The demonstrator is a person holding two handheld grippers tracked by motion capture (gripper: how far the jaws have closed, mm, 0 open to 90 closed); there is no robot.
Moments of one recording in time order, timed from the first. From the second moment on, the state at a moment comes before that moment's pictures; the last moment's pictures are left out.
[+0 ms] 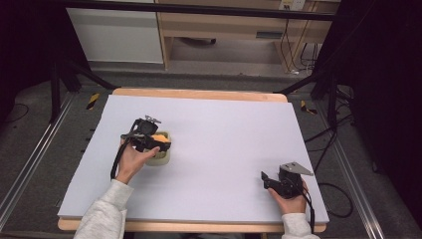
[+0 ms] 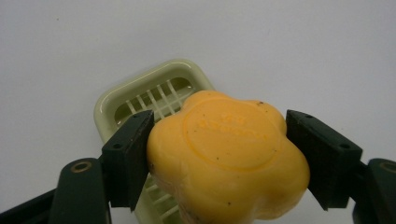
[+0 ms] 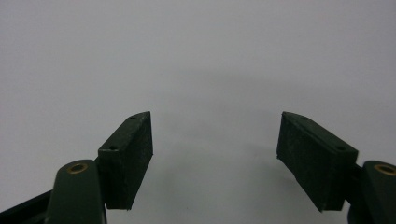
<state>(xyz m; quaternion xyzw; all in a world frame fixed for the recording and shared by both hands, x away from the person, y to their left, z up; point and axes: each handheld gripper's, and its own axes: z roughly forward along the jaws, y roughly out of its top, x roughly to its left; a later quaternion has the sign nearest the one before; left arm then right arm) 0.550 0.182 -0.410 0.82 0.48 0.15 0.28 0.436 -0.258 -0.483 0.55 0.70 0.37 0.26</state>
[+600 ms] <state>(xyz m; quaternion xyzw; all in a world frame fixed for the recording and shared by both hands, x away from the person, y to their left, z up) 0.554 0.191 -0.427 0.81 0.49 0.15 0.28 0.436 -0.257 -0.484 0.55 0.71 0.36 0.26</state>
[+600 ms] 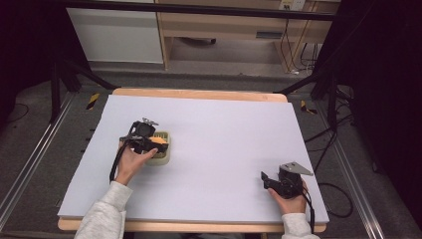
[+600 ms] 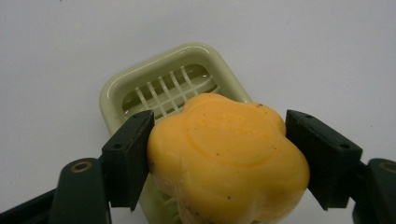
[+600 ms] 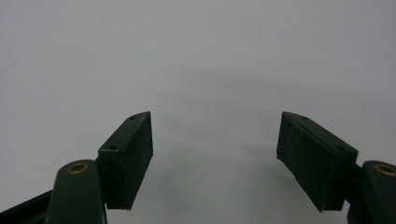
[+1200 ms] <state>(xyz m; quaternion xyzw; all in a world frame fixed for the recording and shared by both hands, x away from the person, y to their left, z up) 0.553 0.193 -0.438 0.81 0.49 0.15 0.29 0.436 -0.257 -0.483 0.55 0.71 0.36 0.25</state>
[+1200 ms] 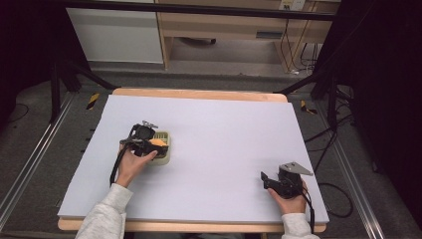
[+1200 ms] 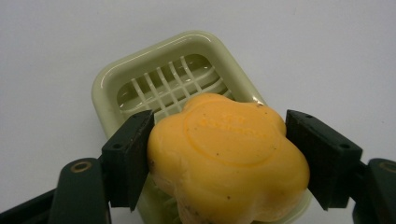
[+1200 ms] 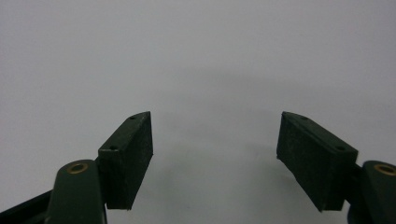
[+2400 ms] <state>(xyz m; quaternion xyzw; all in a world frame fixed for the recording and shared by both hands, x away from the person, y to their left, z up) 0.543 0.199 -0.431 0.81 0.48 0.16 0.29 0.436 -0.257 -0.483 0.55 0.71 0.37 0.25</state>
